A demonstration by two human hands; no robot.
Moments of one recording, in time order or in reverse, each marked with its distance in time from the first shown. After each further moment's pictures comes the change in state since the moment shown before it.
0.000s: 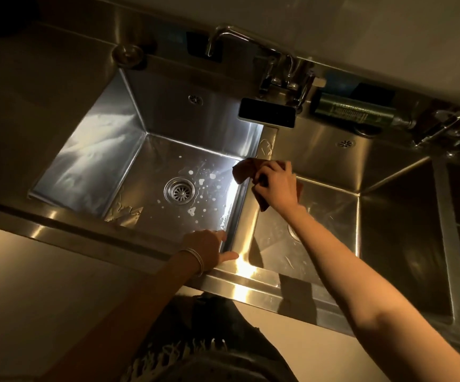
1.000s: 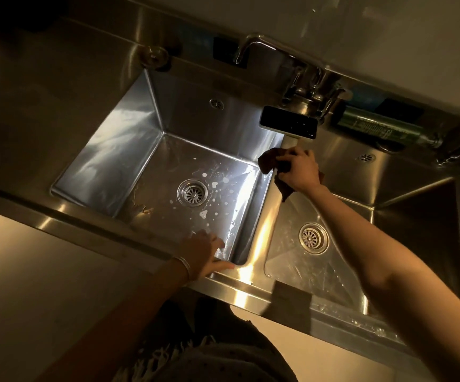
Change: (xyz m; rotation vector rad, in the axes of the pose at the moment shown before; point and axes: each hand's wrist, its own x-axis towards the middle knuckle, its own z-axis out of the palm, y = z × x) left_hand -0.018 -0.042 -0.008 0.066 0.068 0.106; right_hand 0.063 0.005 -0.020 -0.060 -0.131 0.038
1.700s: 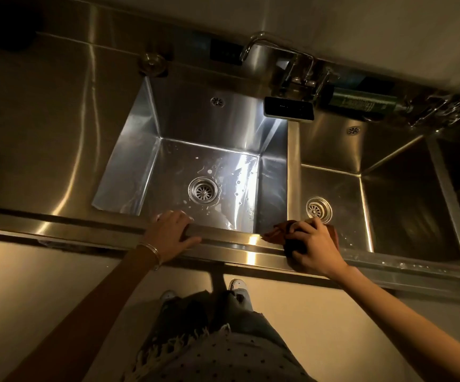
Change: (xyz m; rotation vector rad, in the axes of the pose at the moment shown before) left_hand -0.070 -0.159 -0.044 0.135 0.200 0.106; right_hand -0.226 -0.084 0.059 -0.027 -0.044 -0.088
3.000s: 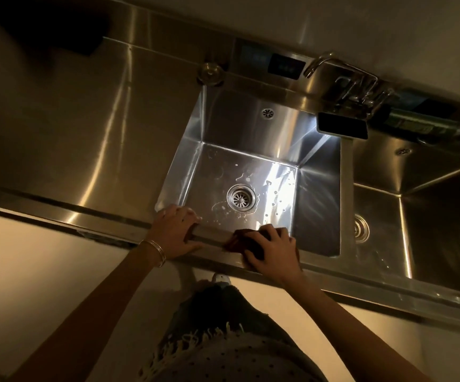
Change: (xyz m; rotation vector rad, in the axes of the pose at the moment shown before) left_hand -0.032 -0.112 -0.029 0.039 0.039 0.043; right_hand 0.083 -0.189 0.031 0.042 -0.082 0.040
